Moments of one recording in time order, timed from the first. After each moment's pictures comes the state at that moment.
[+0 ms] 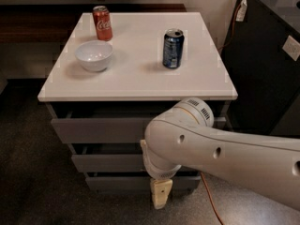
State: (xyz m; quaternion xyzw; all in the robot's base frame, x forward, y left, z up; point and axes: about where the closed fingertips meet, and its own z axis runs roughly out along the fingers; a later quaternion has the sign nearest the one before) arm 0.405 -0.020 0.691 -0.77 0.63 0.00 0.13
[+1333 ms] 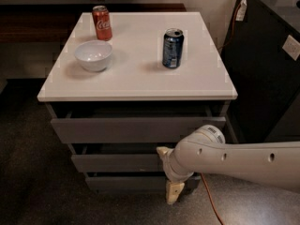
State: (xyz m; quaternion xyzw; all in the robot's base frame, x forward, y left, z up) arm 0.454 -0.069 0.563 -0.75 0.64 0.01 0.17
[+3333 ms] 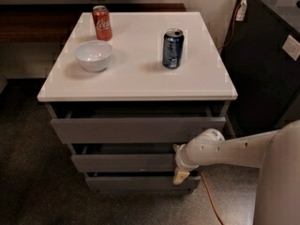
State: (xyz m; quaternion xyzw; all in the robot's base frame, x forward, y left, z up) arm 0.554 -0.136 0.450 -0.67 0.71 -0.02 0.19
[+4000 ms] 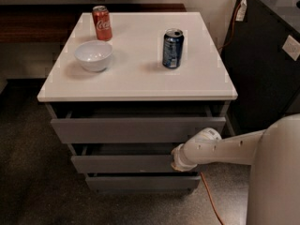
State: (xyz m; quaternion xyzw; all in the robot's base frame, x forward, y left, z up) arm 0.559 -0.132 0.440 -0.67 0.71 -0.02 0.18
